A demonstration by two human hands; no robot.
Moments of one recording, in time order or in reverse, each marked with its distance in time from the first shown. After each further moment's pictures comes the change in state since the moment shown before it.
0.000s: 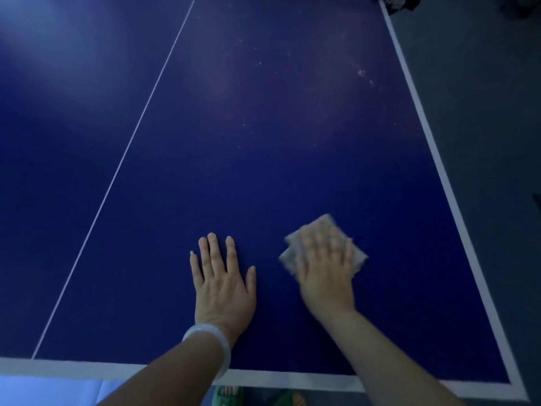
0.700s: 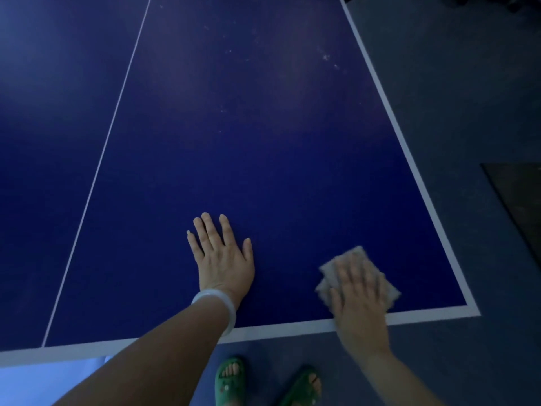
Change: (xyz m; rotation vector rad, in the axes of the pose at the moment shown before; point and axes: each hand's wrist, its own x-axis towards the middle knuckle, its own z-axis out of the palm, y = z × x) left_hand -0.001 -0.003 -0.002 0.003 -0.025 0.031; right_hand -0.142 0.042 0.012 -0.023 -0.043 0.183
